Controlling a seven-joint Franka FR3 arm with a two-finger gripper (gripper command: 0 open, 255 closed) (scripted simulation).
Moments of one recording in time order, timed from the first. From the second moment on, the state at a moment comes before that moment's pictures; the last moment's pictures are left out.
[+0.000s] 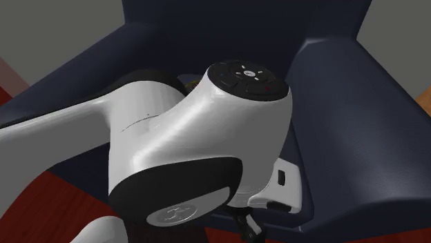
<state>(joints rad) -0.02 -0.78 0.02 -2.35 -0.06 1.56 -0.12</state>
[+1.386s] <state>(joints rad) 0.09 -0.42 0.29 -1.81 0.13 1.42 0.17</state>
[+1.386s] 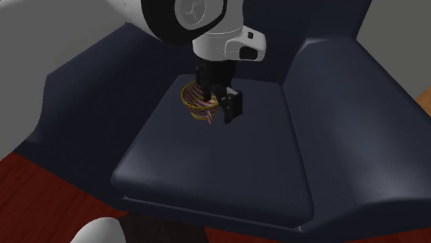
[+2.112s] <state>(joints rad) 0.11 -0.36 0.36 -1.79 0.15 1.49 0.23</state>
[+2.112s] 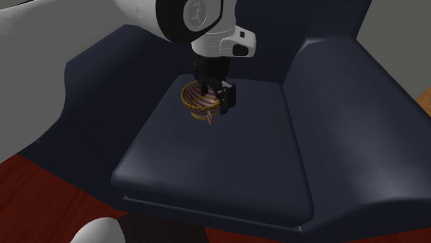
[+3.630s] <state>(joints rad) 0.10 -0.29 0.36 -1.59 0.13 1.35 0.26</state>
